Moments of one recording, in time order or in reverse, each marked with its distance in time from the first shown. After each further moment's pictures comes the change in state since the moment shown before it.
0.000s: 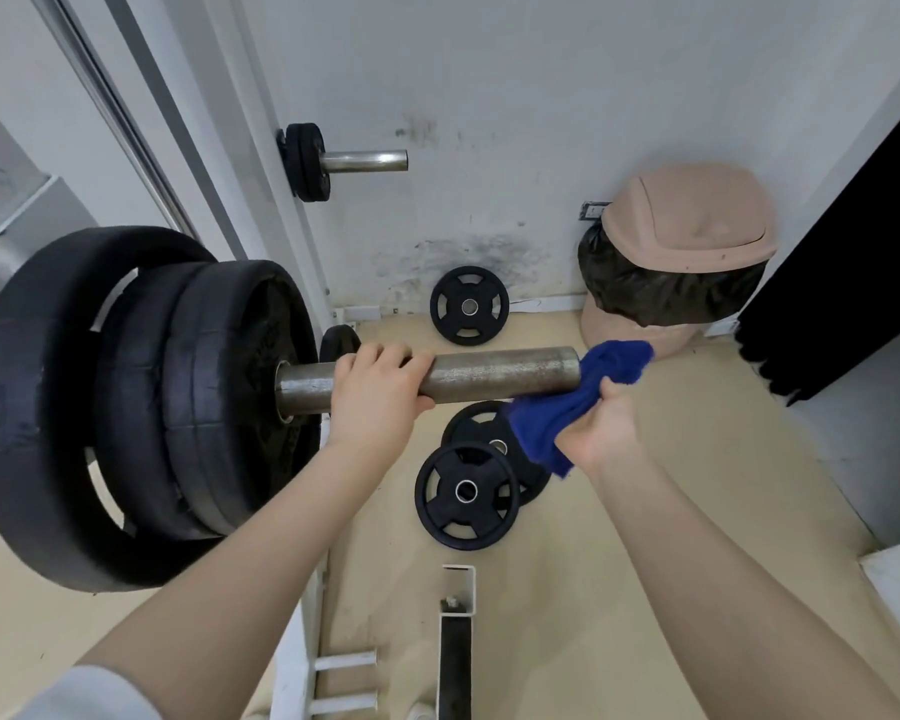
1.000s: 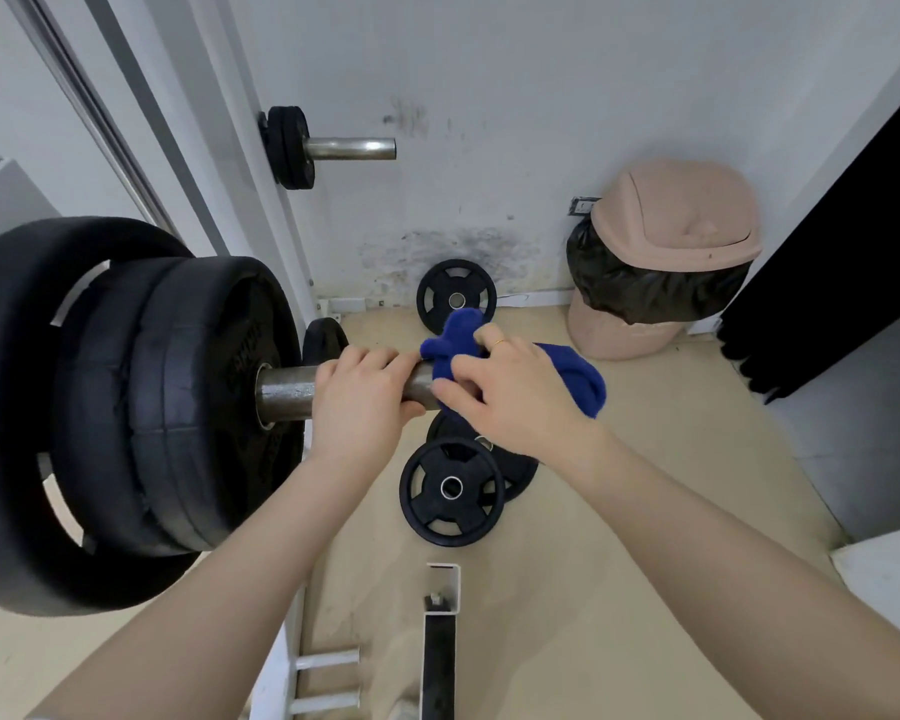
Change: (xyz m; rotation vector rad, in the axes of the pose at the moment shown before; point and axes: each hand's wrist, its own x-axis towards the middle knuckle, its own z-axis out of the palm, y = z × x) left_hand 0.000 -0.003 -0.002 -0.056 -0.004 -0.047; right_hand -0.050 0.037 0.050 -2.348 -0.507 -1.273
